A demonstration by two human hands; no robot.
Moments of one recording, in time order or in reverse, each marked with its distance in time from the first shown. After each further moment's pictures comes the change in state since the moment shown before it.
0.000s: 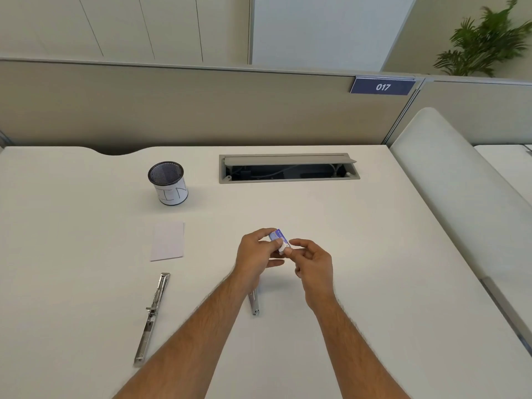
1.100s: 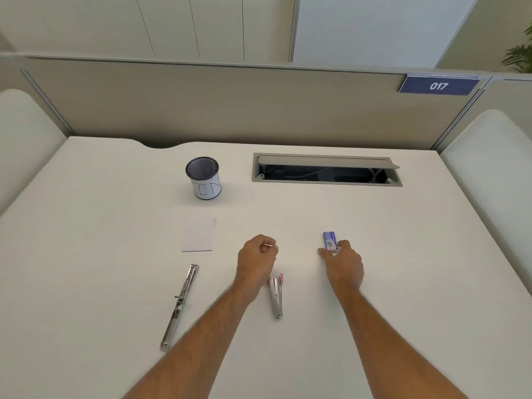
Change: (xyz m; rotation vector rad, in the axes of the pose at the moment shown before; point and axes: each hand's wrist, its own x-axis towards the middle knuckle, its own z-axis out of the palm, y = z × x) left_hand -0.014 -0.005 -0.046 0.265 0.276 0.042; right_hand 0.078 0.038 -0.004 -0.932 0.175 0.003
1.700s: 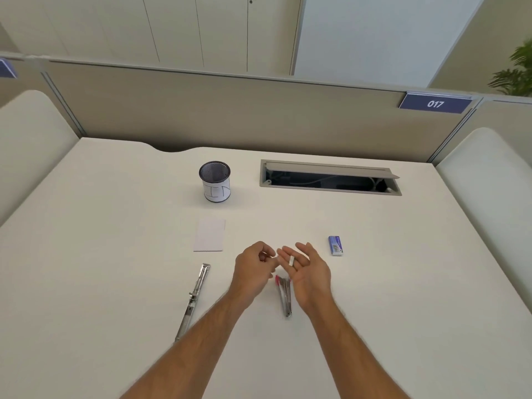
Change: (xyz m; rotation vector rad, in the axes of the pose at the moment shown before) left_hand -0.017 -0.011 -0.037 0.065 -0.028 0.107; right_hand -0.100 -0.073 0.012 1.490 -0.454 0.392
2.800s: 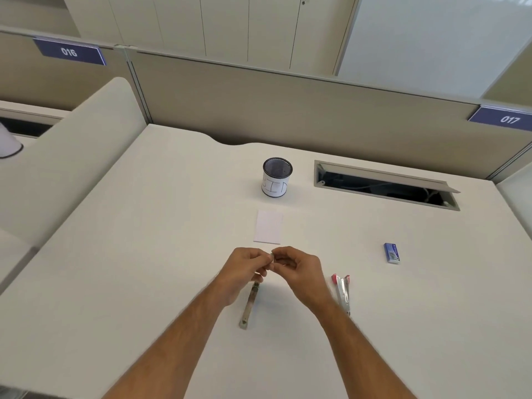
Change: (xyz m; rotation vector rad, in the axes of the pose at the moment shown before) left_hand -0.015 -0.052 -0.165 -0.276 -0.205 -0.117; right_hand -0.043 0.101 0.080 -1.063 -0.512 -0.412
